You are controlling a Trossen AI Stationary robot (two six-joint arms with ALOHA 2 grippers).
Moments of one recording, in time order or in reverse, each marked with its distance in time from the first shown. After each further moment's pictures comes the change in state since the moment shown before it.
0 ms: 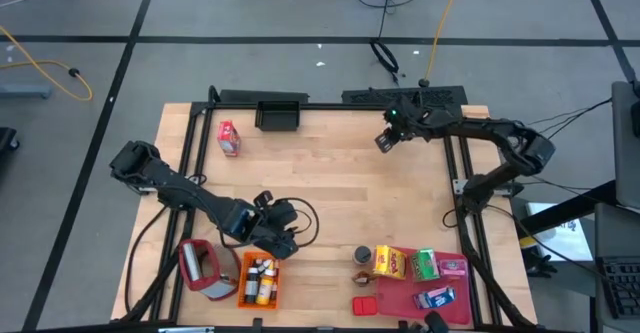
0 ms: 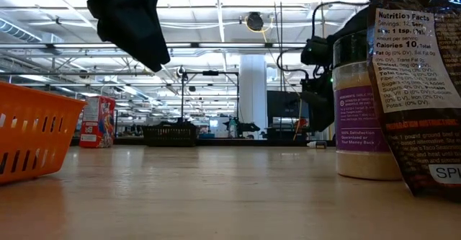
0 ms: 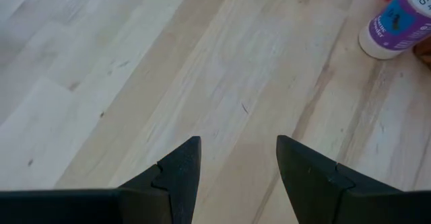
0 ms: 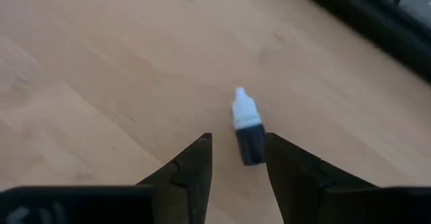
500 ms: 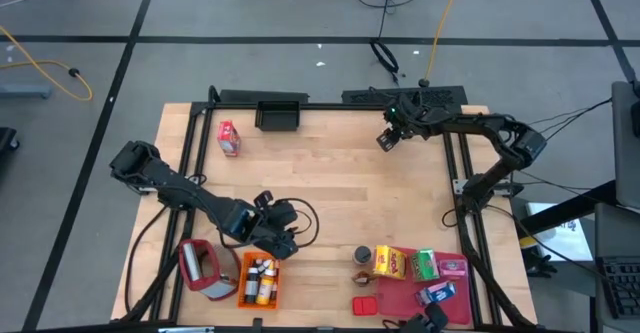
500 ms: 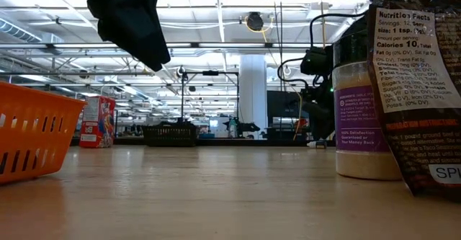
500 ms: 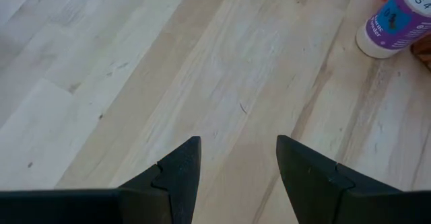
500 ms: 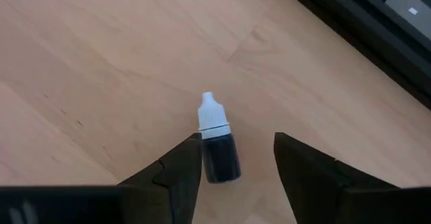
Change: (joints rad) left arm 0.000 0.000 0.000 0.005 -0.001 0.011; right arm -0.057 0.085 0.000 0.054 0.011 -0.100
